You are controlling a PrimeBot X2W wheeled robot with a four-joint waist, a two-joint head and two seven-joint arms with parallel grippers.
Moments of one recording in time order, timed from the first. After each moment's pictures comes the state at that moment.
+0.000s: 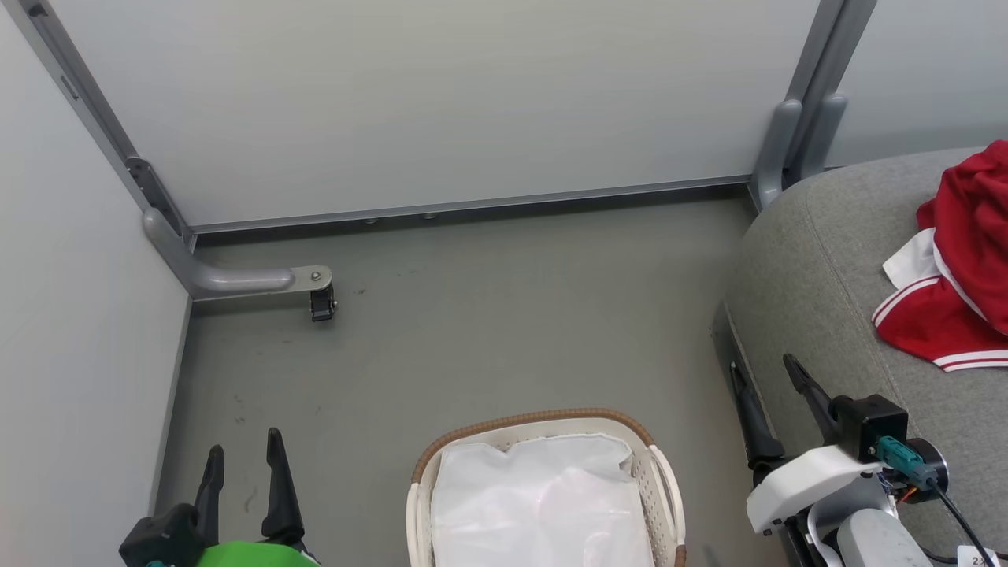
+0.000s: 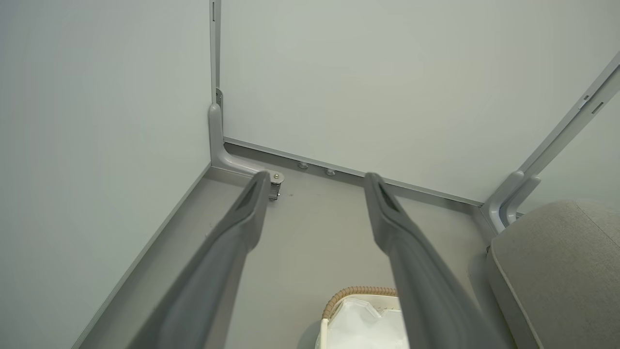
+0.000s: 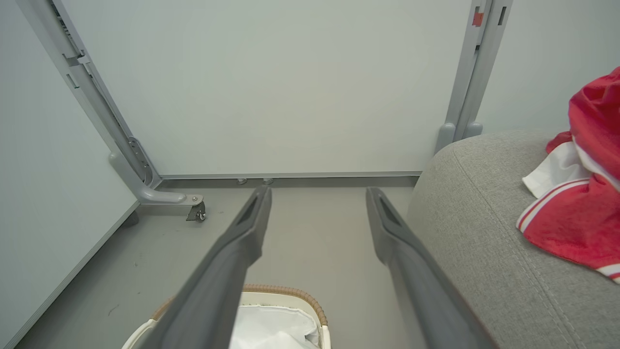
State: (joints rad) left arm 0.07 0.05 -0.05 0.24 -0.39 -0.02 -0.26; right arm -0.15 -0.05 0.03 0.38 0.16 0.13 -0.26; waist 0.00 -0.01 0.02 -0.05
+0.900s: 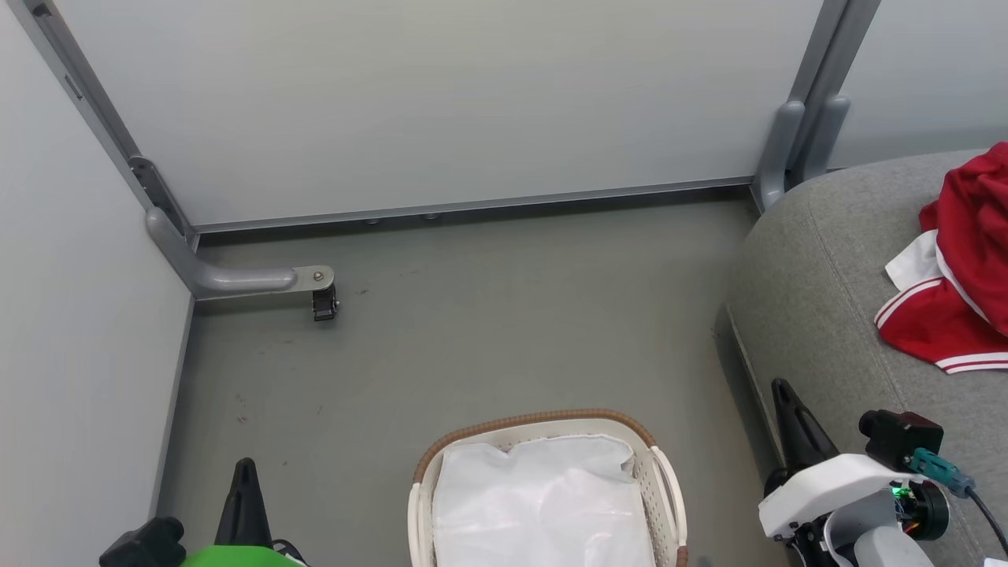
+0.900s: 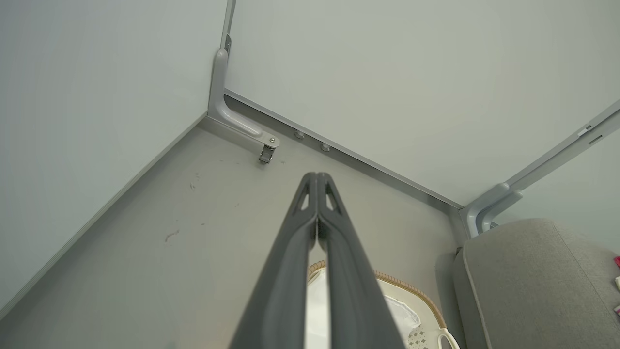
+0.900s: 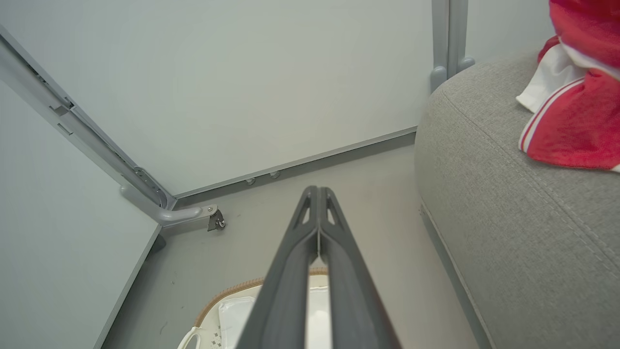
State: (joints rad) left arm 0.06 0.05 -0.03 0.29 -0.59 -0.04 -0.20; right arm -0.12 -0.04 0.00 0.39 0.39 0.13 -0.20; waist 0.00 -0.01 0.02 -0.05
